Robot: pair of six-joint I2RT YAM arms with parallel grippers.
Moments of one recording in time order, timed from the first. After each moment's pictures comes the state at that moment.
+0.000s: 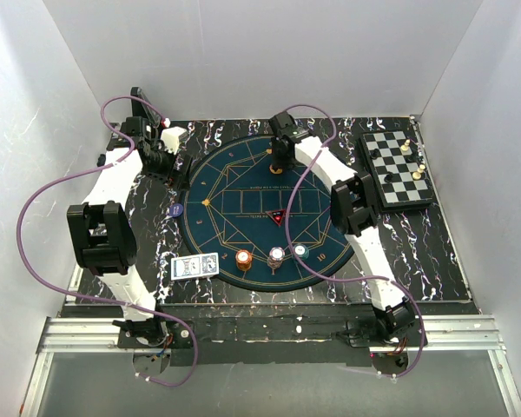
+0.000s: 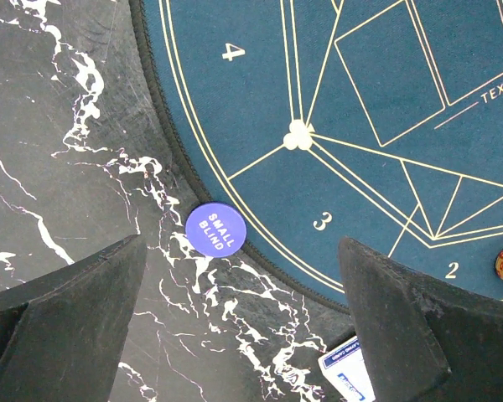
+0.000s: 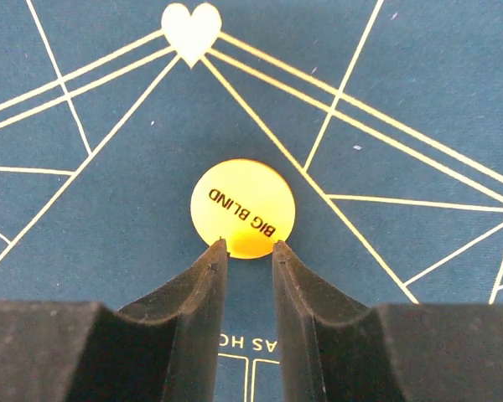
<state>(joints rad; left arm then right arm) 0.03 1.80 1.54 -0.83 0.40 0.45 0.53 2.55 2.36 -0.82 0.12 0.44</state>
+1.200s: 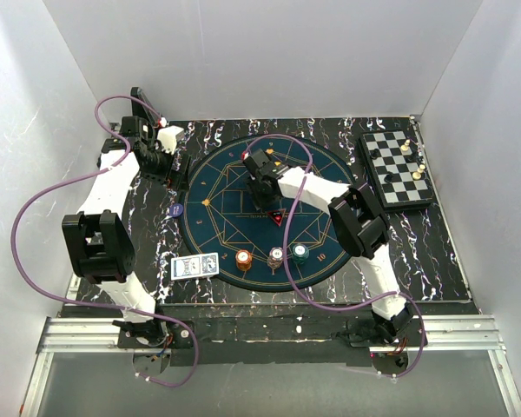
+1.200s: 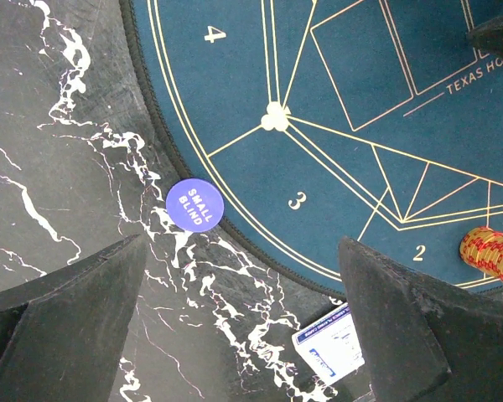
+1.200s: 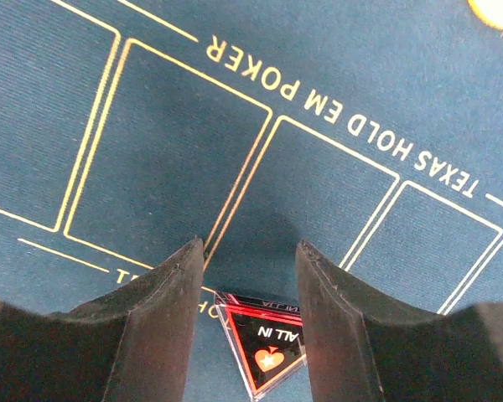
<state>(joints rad) 0.03 1.72 1.52 -0.89 0.41 0.41 0.76 2.20 1.74 -0.60 0.16 0.20</state>
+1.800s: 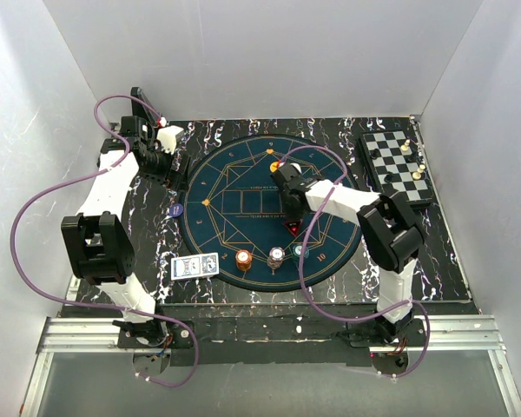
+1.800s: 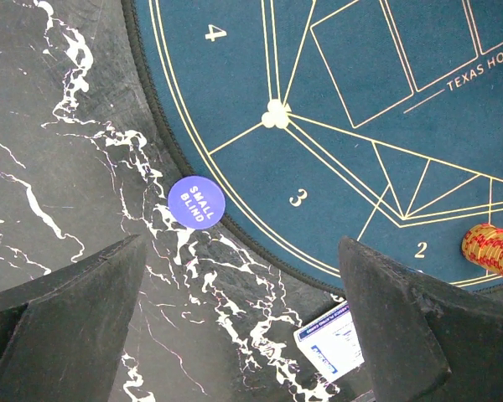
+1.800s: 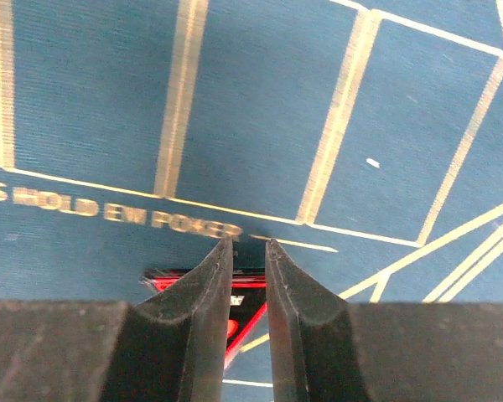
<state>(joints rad) 0.03 1.72 1.52 -0.90 0.40 0.42 0.71 1.94 1.33 -0.51 0.26 0.32</state>
